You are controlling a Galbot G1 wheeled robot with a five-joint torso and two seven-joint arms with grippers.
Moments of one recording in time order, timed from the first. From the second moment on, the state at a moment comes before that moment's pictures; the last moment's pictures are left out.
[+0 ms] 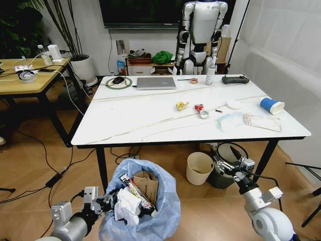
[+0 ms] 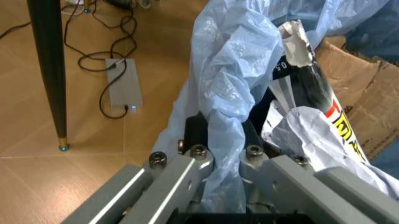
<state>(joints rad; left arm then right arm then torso) 1.90 -1.02 -0.66 -2.39 -0.90 0.47 -0.19 -1.46 1.09 0.55 1.86 0.67 0.23 -0.28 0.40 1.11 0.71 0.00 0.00</state>
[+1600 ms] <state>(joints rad) 2.02 -1.13 -0.79 -2.48 -0.87 0.45 -0.19 -0.38 1.33 -0.03 1.09 0.78 -0.19 0.08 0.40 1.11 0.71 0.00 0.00</state>
